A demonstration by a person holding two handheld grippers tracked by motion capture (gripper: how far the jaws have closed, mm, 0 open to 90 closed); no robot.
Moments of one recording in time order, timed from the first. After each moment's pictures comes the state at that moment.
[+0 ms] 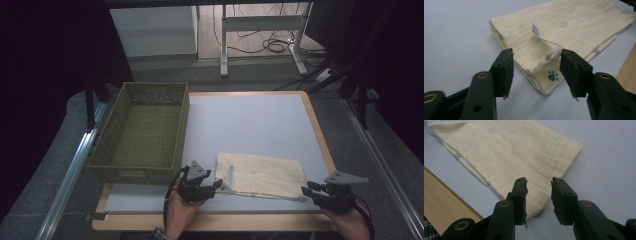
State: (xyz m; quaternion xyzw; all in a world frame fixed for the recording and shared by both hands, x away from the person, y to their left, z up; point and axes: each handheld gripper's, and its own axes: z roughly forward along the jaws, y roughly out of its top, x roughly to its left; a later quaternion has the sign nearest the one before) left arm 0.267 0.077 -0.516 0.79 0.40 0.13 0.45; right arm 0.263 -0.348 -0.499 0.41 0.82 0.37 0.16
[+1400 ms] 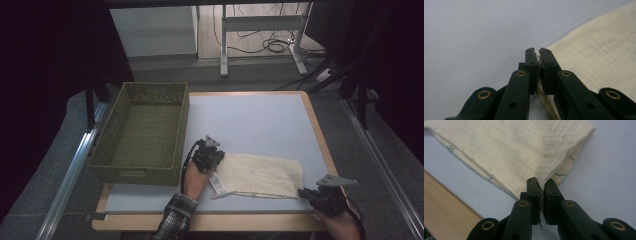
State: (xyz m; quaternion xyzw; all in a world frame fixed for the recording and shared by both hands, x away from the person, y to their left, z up) left arm 0.372 0.050 -0.534 0.81 0.42 0.13 0.39; right arm 0.265 -0.337 -0.515 0.43 0.82 0.35 0.15
